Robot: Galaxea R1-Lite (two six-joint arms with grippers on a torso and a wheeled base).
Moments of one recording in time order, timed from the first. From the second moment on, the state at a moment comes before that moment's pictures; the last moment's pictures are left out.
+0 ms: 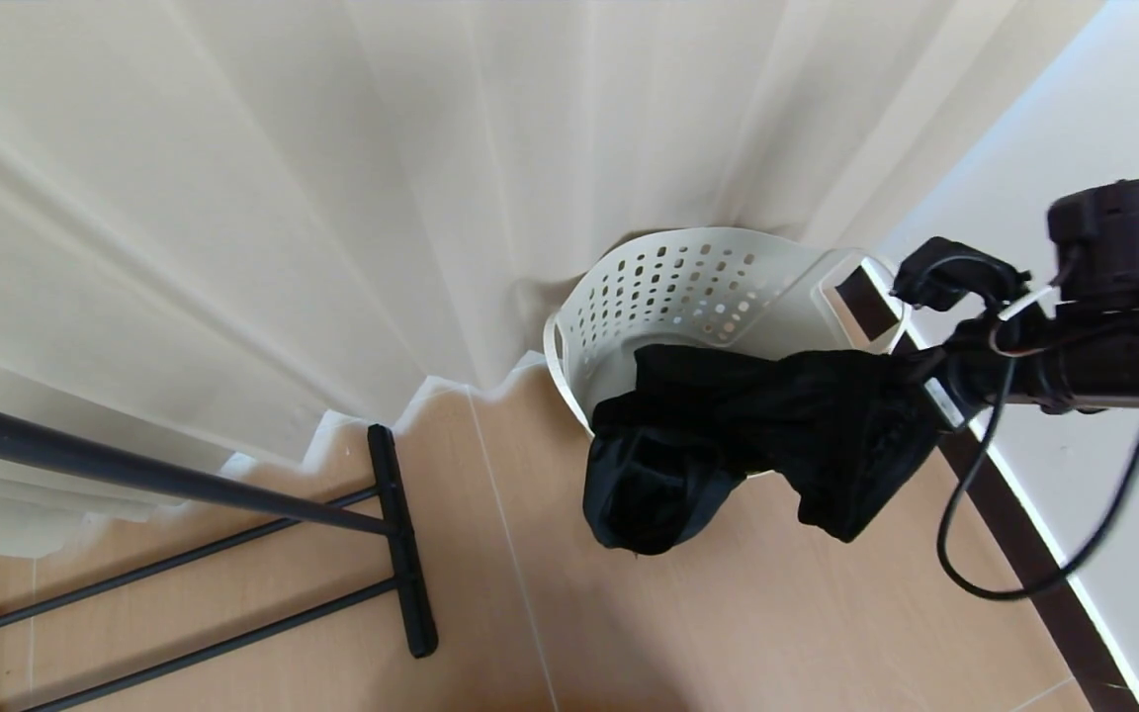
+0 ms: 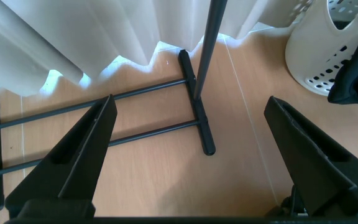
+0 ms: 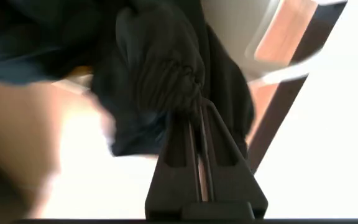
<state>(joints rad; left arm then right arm) 0.00 0.00 -0.02 0.05 0.10 -0.03 0.16 1.64 -1.13 0.08 -0.02 -0.48</state>
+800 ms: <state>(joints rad) 0.00 0.00 -0.02 0.05 0.10 -0.03 0.39 1.05 -0.68 -0.08 0.02 -0.12</state>
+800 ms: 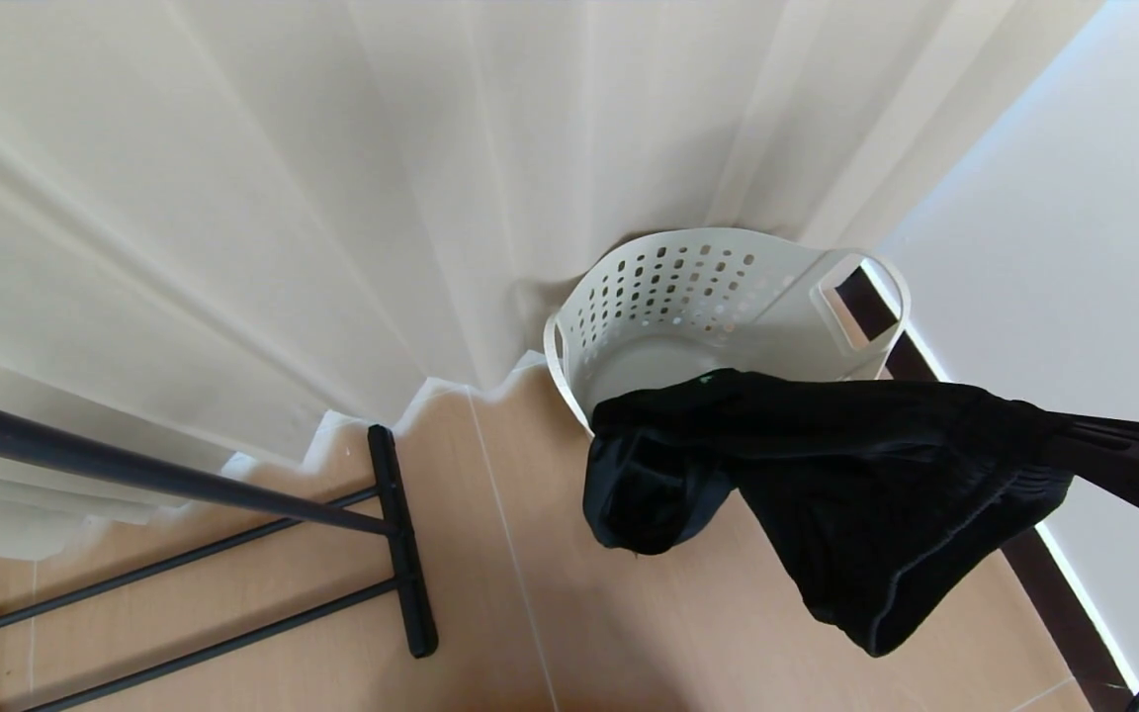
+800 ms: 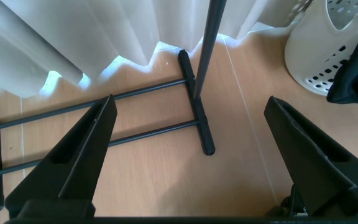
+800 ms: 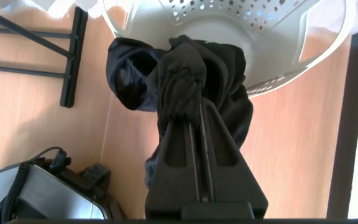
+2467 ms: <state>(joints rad) 0.00 0.00 -0.02 0.05 0.10 -0.02 0.34 1.09 -0.65 -0.14 0.02 -0.12</state>
